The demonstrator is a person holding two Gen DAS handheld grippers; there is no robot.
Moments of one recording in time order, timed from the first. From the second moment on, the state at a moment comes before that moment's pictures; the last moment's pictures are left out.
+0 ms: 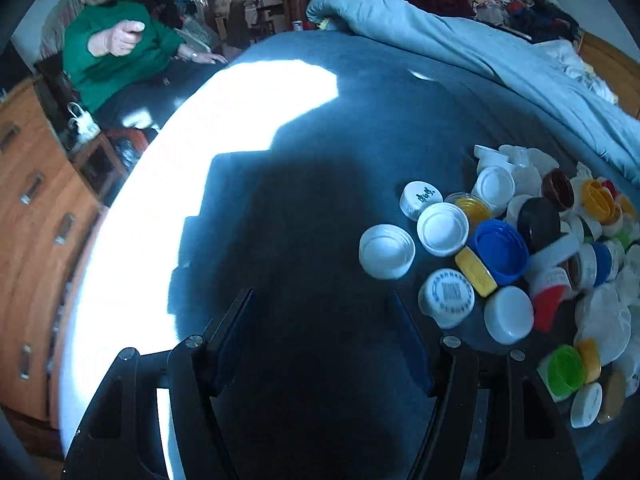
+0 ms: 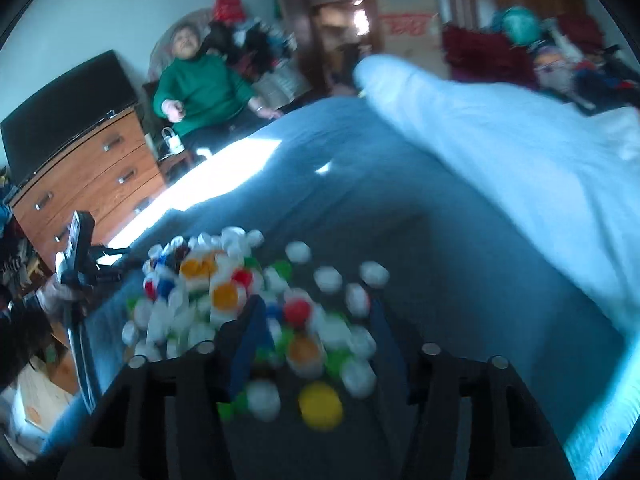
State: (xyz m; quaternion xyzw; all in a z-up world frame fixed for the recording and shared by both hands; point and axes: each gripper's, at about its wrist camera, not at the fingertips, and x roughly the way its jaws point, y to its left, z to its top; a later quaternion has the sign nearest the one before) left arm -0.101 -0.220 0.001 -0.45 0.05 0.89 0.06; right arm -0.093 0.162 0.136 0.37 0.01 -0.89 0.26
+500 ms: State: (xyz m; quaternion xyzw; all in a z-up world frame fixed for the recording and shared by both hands) left arm -0.133 -0.189 0.009 -0.47 0.05 0.87 0.12; right arm -0.168 0.092 0.118 0.47 0.03 -0.84 0.28
